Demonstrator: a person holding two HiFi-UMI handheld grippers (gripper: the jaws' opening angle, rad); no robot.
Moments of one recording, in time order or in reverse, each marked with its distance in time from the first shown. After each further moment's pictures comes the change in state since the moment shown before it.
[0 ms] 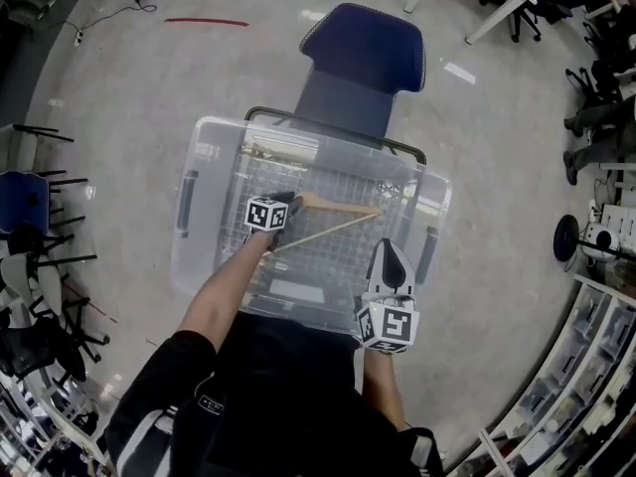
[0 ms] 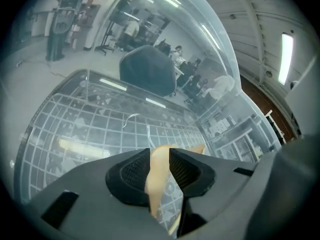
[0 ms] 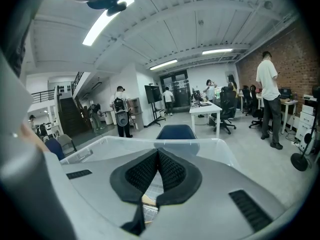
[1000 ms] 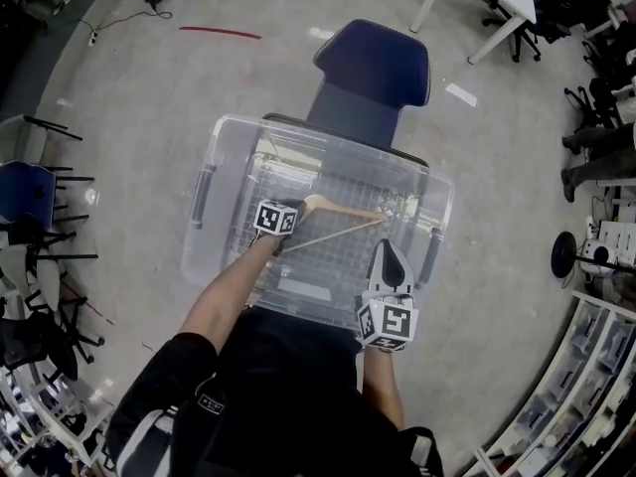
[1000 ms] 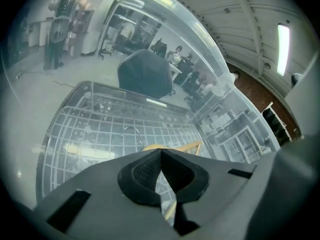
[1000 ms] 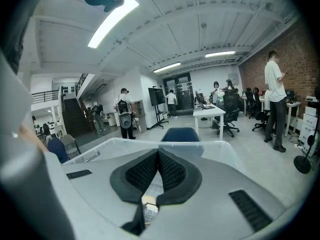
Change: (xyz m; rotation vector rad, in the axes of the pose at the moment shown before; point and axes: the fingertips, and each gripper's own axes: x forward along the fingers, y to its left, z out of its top) left arm -0.028 -0.020 -0.002 0.060 0.011 0.038; right arm -0.019 0.021 -0.001 -0.023 -0.034 0.030
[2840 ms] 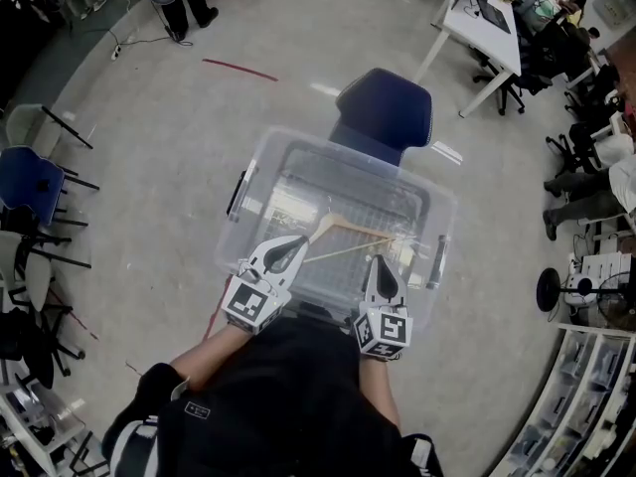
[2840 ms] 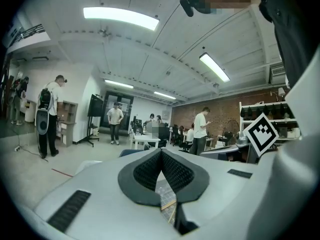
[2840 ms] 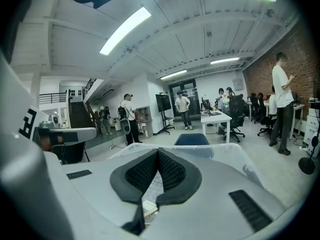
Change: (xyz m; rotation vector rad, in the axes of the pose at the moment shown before) left arm -0.379 -0.196 0.059 0.473 -0.794 0.008; right arm -0.071 0.106 0.004 -0.022 -0.082 0.051
